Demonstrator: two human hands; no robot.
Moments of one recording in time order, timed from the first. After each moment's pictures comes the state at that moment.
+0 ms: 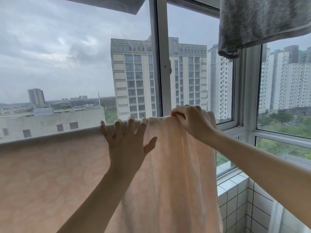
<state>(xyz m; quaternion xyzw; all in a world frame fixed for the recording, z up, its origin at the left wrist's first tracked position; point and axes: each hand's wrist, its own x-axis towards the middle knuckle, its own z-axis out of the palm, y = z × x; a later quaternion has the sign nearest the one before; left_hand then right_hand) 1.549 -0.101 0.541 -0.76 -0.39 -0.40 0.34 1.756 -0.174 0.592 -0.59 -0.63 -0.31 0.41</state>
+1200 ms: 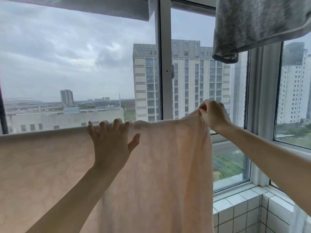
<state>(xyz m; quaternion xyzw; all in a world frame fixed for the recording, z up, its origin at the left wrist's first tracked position) 1.580 -0.134 0.553 -0.74 -0.46 -0.37 0.31 1.884 -0.191 0.617 -0.70 -0.52 -0.26 0.42</state>
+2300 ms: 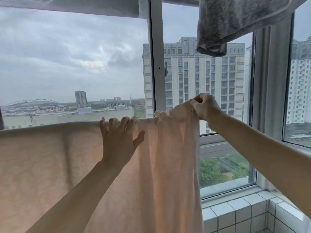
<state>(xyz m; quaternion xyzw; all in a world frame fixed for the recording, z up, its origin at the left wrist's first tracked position) 1.675 -0.135 0.545 -0.74 -0.43 -0.40 0.33 1.928 -0.198 0.627 -0.63 -0.49 0.01 0.61</state>
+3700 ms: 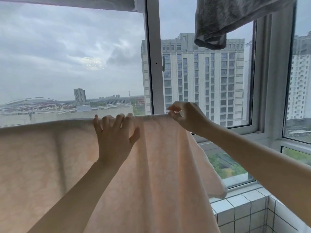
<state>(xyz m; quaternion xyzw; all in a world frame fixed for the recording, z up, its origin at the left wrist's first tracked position) 1.684 -0.116 0.538 -0.71 -0.43 -0.42 0.36 1.919 -0.180 0.593 -0.53 -0.71 -0.18 0.42</state>
